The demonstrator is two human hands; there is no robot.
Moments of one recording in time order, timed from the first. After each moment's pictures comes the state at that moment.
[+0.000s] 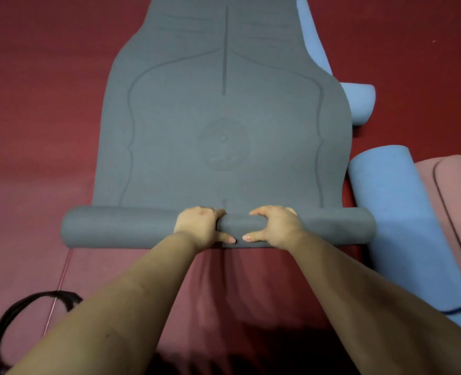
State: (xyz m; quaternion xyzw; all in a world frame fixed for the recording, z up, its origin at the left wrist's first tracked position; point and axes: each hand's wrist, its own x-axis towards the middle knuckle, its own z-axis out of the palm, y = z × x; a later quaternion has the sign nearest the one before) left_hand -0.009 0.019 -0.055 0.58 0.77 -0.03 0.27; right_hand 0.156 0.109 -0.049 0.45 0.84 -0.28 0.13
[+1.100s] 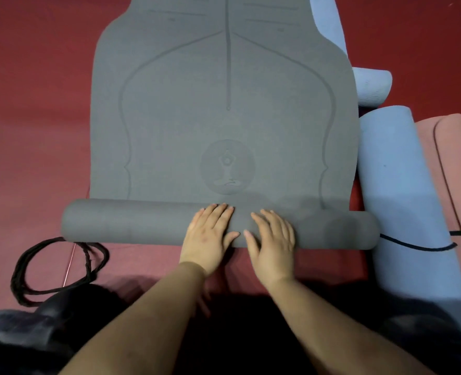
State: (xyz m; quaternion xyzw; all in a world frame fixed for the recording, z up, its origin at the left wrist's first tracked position) left_hand 0.067 -0.127 -0.088 0.60 0.77 0.13 0.15; right_hand 0.208 -0.067 -0.094 0.49 0.84 -0.14 -0.17
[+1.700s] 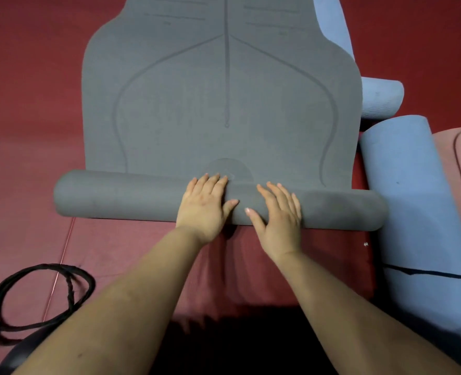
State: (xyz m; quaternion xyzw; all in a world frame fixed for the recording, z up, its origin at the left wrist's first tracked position) left_hand 0.019 -0.039 -0.076 0.57 0.81 0.09 0.11; right_hand 0.175 0.021 -0.096 0.47 0.85 -0.15 -0.18
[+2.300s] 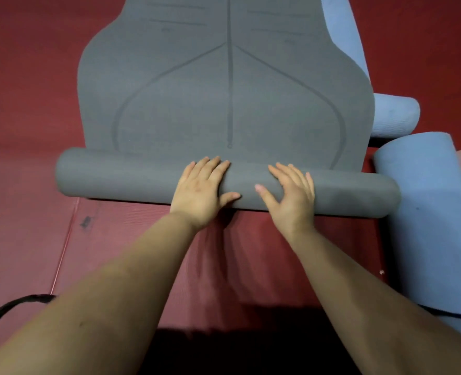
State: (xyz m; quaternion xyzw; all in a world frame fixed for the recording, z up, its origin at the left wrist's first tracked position) left_hand -0.035 0.024 -0.080 0.61 0.78 0.11 0.09; right_hand 0.136 0.106 -0.093 0.49 0.82 -0.18 -0.21
